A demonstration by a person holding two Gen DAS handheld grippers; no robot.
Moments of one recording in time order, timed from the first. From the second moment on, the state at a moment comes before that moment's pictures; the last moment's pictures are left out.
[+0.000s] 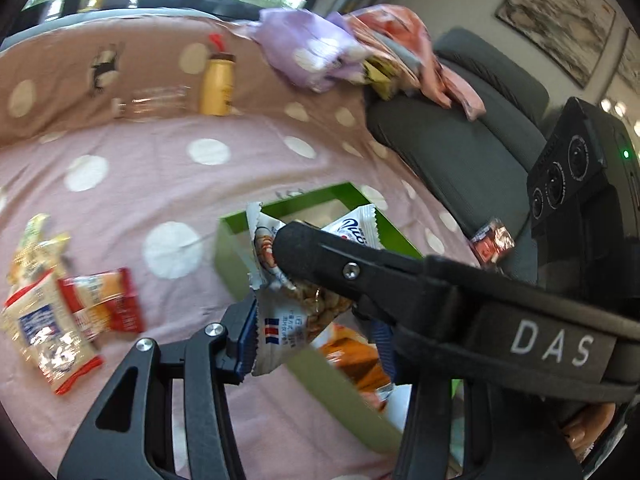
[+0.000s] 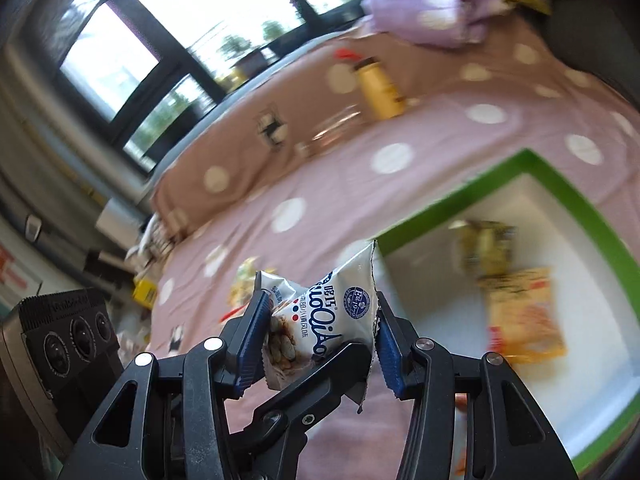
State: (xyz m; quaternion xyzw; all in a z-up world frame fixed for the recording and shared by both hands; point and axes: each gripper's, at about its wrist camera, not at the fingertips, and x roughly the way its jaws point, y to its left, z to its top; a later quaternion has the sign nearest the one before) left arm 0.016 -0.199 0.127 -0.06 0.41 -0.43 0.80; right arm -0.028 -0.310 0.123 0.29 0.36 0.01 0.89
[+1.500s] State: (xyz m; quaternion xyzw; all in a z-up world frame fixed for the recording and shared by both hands) left arm 0.031 -0.082 0.116 -0.07 0.39 -0.25 0.88; right arm -0.023 -0.322 0.112 0.28 0.34 -0.04 0.89
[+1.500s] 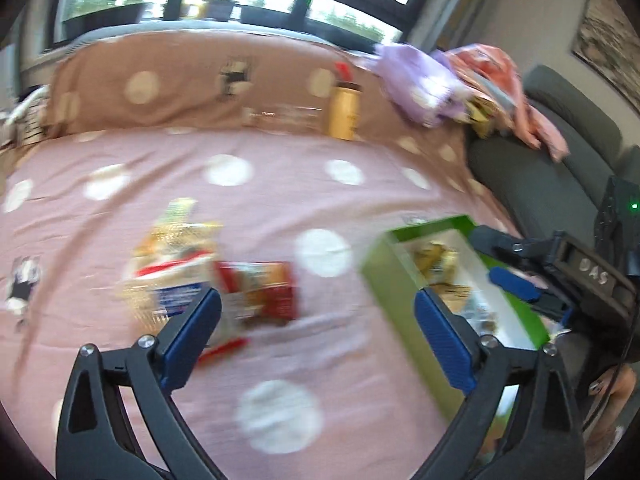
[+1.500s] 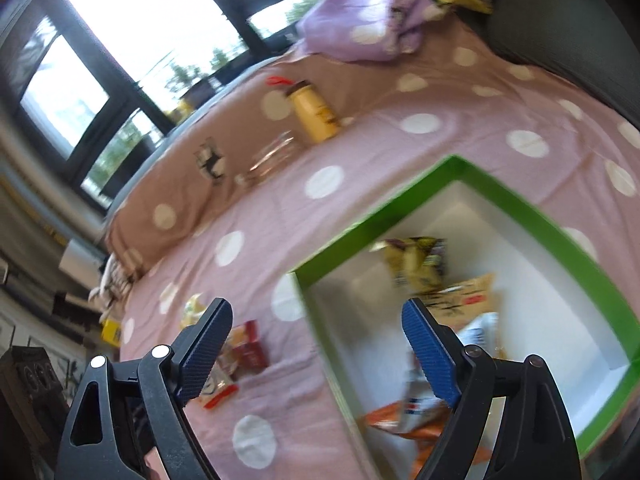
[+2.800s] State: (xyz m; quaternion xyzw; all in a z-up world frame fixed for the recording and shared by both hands) left arm 0.071 -0.008 0.019 -0.16 0.47 -0.19 0.85; right arm 0.092 -0.147 0.009 0.22 0.49 0.21 0.82
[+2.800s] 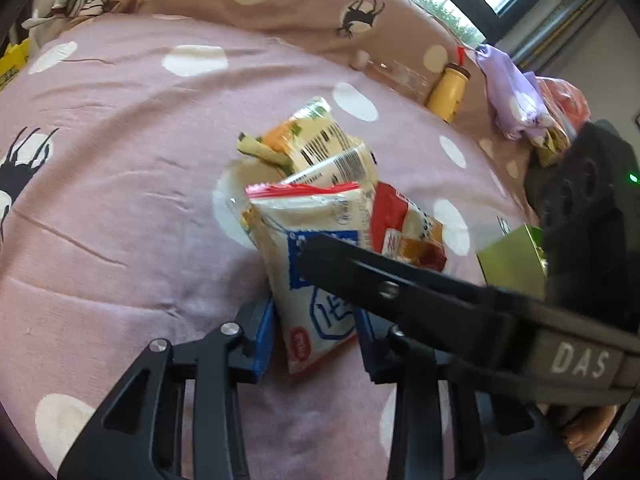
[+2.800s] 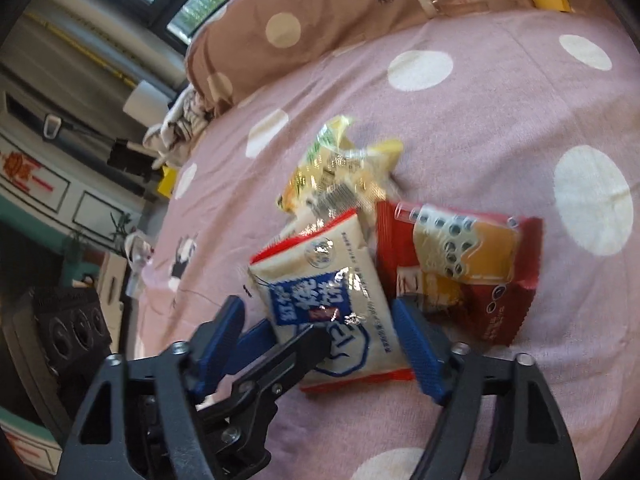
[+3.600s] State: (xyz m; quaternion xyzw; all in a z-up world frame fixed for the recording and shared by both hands) left arm 0.026 -0.059 0.107 -0.08 0.39 -0.26 0.88; right arm 0.036 -0.172 0.088 0.22 0.42 0.19 0.86
